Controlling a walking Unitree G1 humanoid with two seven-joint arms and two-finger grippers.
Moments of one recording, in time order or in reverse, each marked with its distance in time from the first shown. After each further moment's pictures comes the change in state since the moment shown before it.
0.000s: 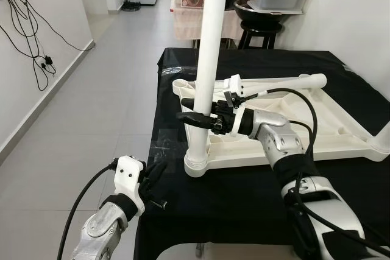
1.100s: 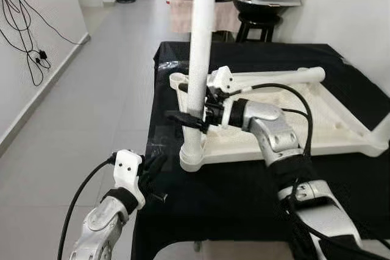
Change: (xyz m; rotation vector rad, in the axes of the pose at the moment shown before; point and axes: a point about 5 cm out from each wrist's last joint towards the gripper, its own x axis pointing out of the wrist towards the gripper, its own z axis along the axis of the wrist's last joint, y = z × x) left arm 0.004 0.000 0.004 -0.018 -0.024 0.004; right arm 0.003 0.010 0.021 -0.147 0.105 0.277
